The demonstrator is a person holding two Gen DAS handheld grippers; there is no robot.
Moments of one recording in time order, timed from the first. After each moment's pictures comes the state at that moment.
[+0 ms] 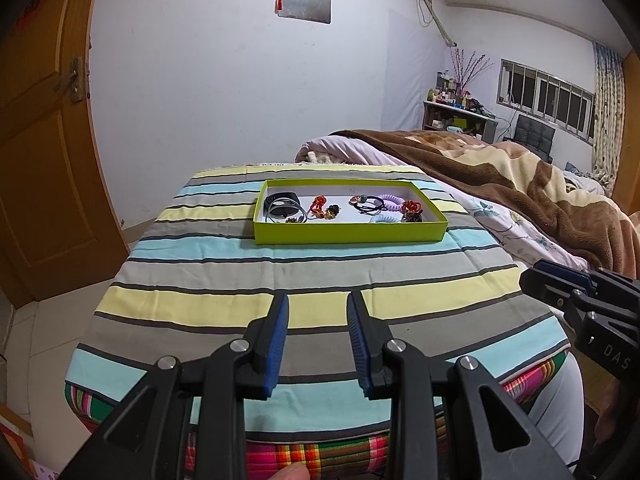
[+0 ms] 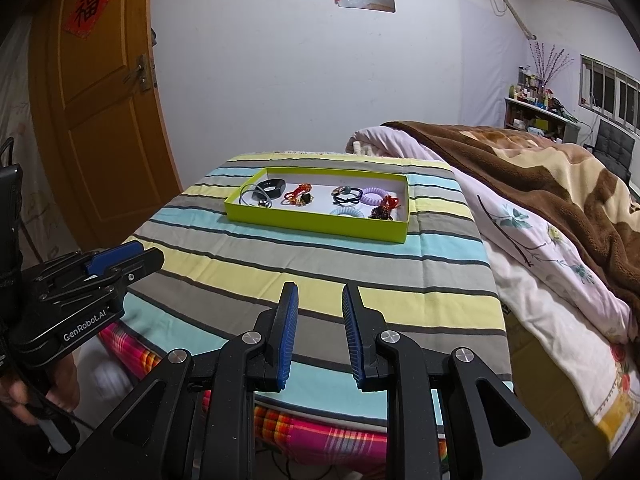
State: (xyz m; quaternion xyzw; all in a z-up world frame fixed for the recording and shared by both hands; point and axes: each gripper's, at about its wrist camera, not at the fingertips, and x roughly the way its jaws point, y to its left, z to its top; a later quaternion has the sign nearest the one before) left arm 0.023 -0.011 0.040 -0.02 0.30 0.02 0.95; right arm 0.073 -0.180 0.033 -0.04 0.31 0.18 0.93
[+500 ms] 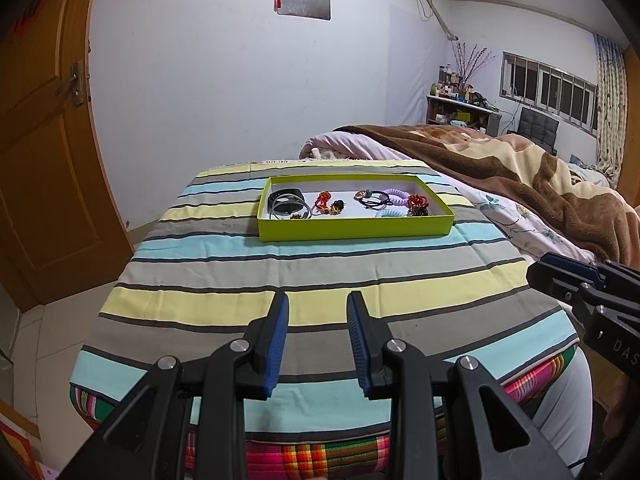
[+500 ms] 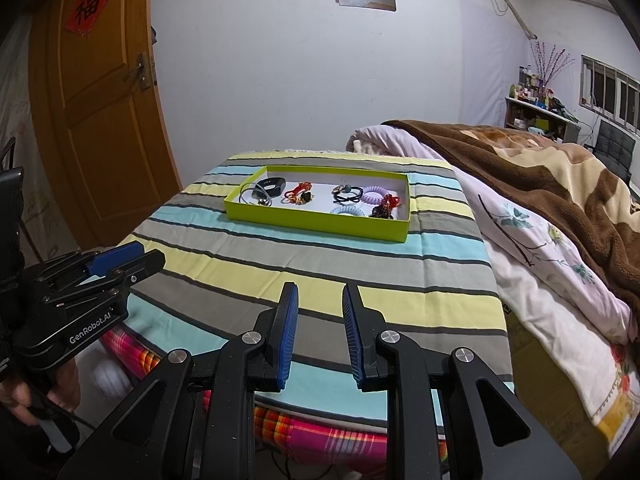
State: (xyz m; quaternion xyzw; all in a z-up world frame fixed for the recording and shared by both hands) left arm 0.026 -0.012 0.036 -0.01 0.30 0.03 0.95; right arm 0.073 -0.179 0.032 -0.04 0.31 0.18 0.93
